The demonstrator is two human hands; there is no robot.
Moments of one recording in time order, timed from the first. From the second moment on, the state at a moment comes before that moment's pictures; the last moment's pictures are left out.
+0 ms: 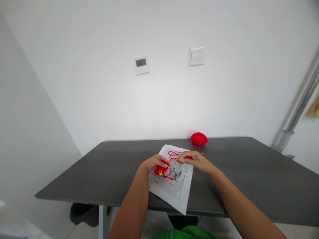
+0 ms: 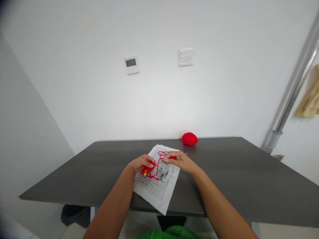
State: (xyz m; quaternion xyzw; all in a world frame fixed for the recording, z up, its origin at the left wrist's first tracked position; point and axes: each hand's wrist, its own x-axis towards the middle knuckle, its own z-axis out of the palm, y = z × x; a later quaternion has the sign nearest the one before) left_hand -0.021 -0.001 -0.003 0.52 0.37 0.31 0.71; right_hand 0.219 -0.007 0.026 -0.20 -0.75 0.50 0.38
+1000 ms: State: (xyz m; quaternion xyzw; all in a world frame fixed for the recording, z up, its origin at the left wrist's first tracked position) left_hand 0.016 -0.006 0.001 0.51 0.33 0.46 0.65; right_hand 0.194 -0.017 0.012 -0.21 -0.82 0.24 0.47
